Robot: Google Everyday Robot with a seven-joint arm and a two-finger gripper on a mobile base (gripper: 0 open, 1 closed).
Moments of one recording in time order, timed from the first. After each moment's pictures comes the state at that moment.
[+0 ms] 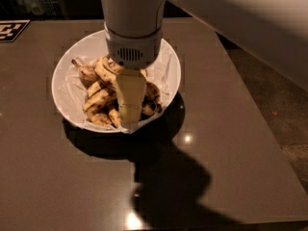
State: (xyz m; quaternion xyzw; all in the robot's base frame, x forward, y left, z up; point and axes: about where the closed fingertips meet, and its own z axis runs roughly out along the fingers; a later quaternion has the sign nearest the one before) arm 0.466 0.026 0.951 -0.67 0.74 -0.06 0.10
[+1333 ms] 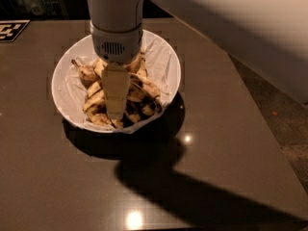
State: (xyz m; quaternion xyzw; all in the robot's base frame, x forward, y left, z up) arm 0.488 0.061 0.935 -0.68 0.73 -0.02 0.07
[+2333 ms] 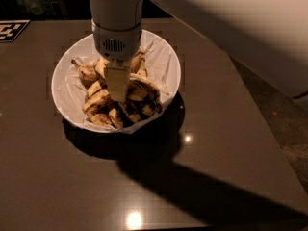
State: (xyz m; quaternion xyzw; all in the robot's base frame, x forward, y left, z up) arm 0.507 0.064 0.930 -0.69 0.72 -0.01 0.08
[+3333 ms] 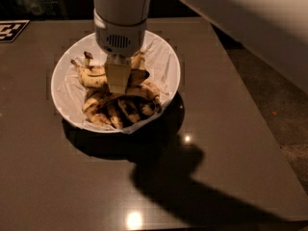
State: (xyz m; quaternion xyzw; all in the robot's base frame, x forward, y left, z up) arm 0.496 0.069 0.951 -0.70 0.70 0.00 0.13
